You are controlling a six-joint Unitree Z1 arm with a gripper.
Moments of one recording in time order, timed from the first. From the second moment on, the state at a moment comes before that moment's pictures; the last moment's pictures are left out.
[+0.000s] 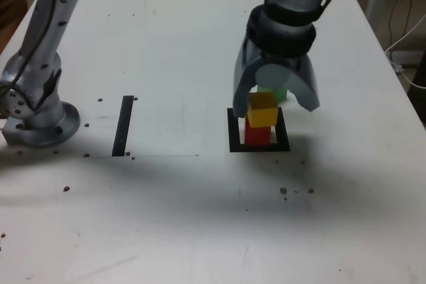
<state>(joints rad) -0.12 2.16 -1.80 1.46 0.04 -0.05</state>
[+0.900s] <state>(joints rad) 0.08 2.15 -1.76 1.46 0.07 -0.01</state>
